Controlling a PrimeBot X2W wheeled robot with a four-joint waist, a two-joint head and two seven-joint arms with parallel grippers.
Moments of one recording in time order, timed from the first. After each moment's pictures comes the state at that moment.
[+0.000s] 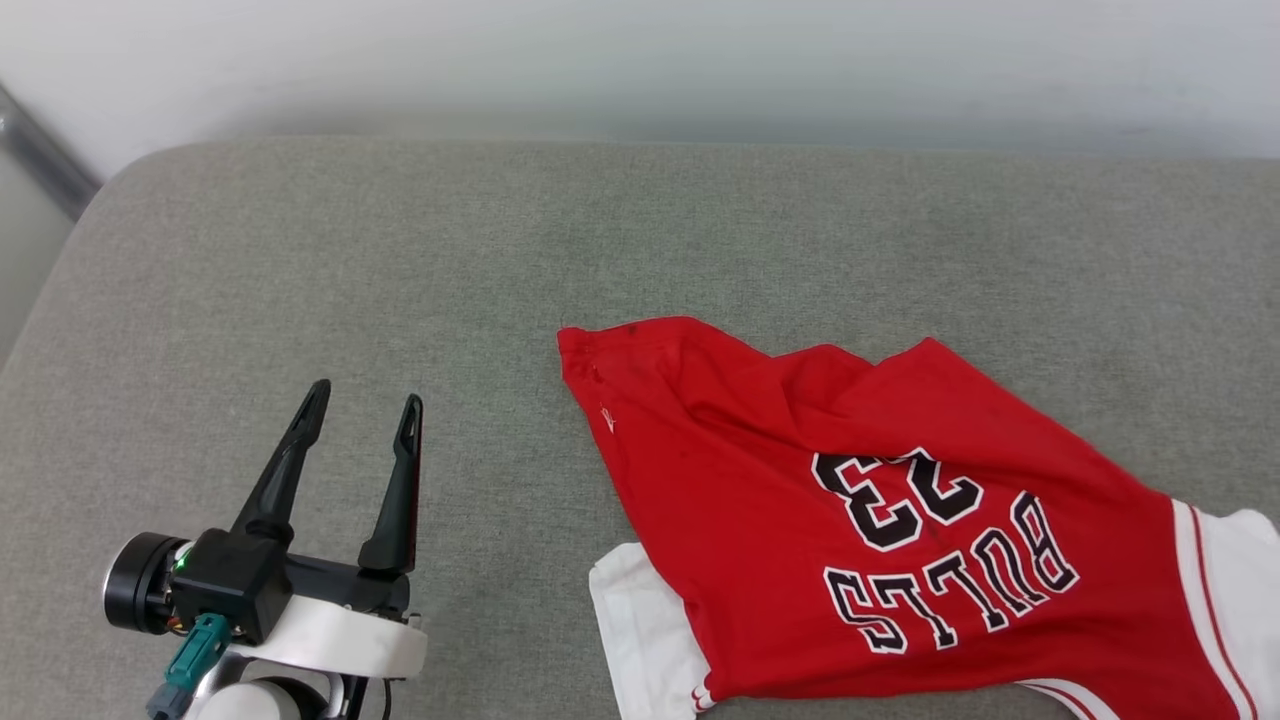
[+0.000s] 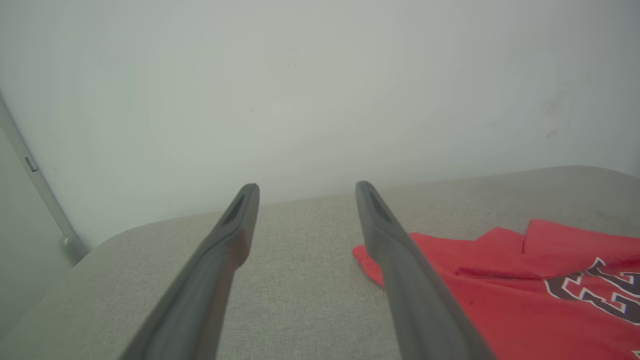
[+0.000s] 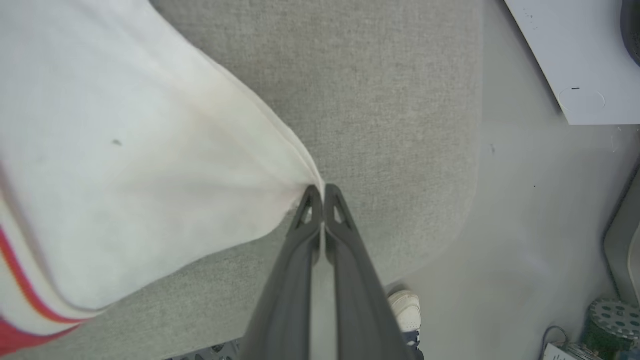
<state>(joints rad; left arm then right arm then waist) -0.05 0.17 -0.05 -0.09 -0.14 -0.13 -0.26 -0.06 -0.49 -0.30 0.28 0.07 0.13 0.80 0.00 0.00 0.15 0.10</state>
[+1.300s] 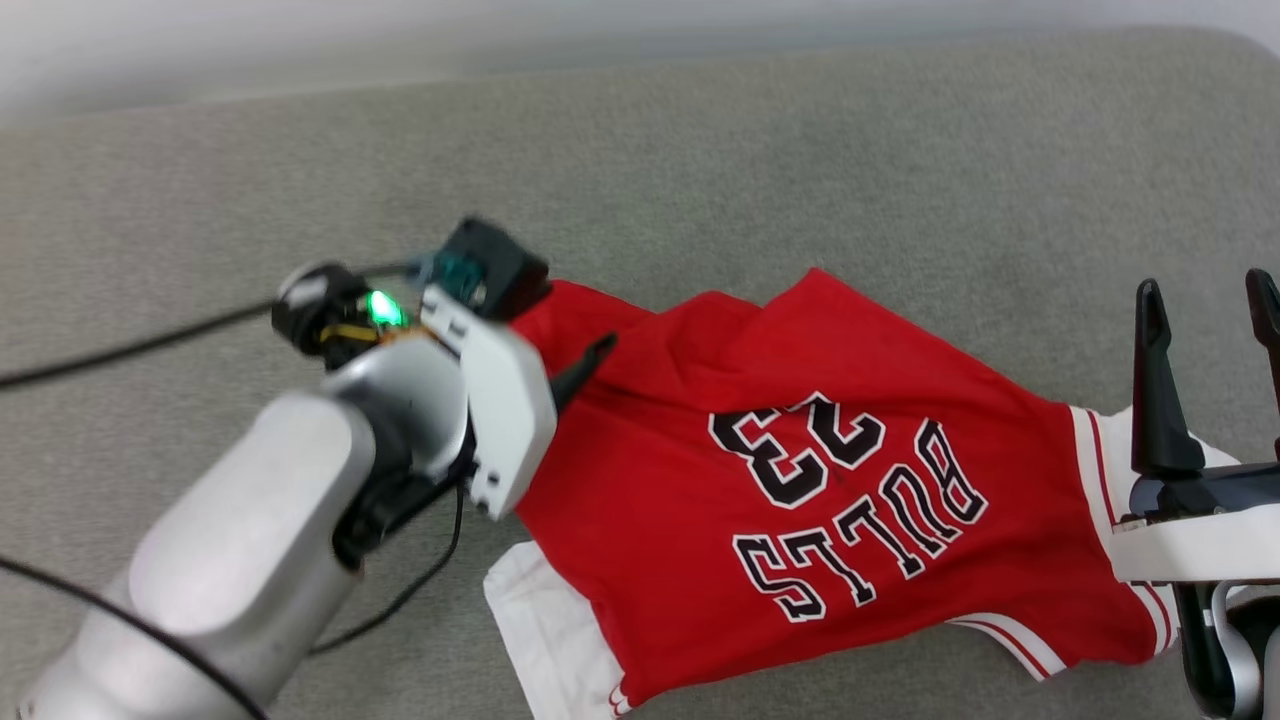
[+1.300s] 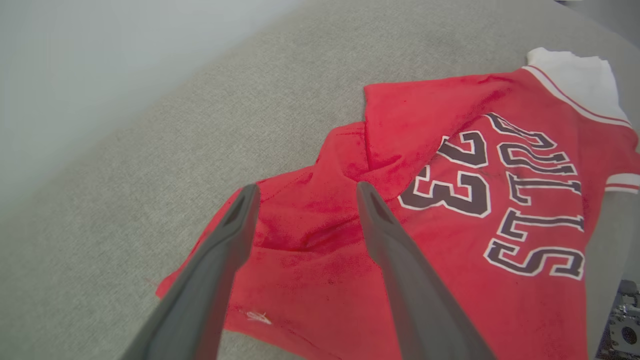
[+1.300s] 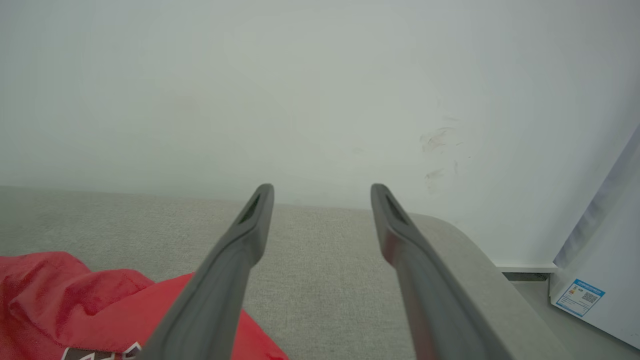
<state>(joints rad) -0.67 0.48 -0.64 0.03 -0.60 -0.13 0.49 -0.12 -0.08 -0.13 -0.21 0.03 0.13 -0.08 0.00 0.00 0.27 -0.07</state>
